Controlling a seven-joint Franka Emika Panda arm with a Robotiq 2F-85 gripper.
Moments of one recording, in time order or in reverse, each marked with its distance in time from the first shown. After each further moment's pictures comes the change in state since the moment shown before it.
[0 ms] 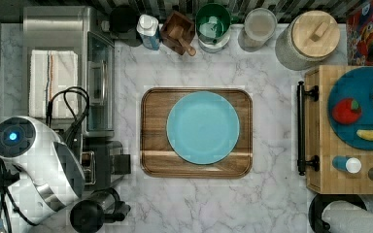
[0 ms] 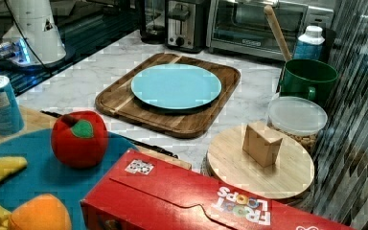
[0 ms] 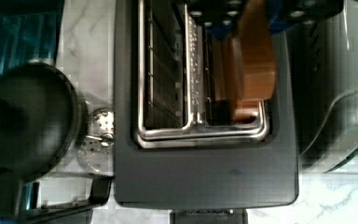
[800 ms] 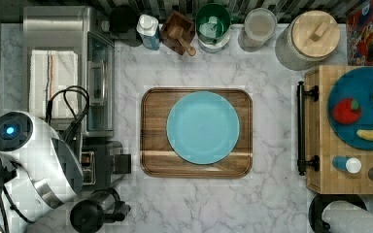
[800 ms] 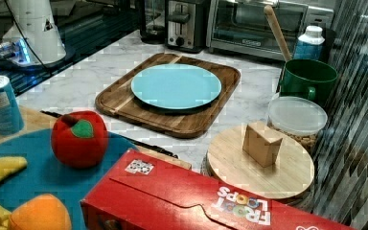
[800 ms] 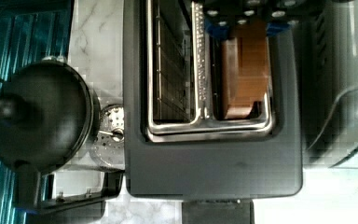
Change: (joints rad) arm -0.007 0.006 -0.002 0.049 0.000 -0.088 -0.002
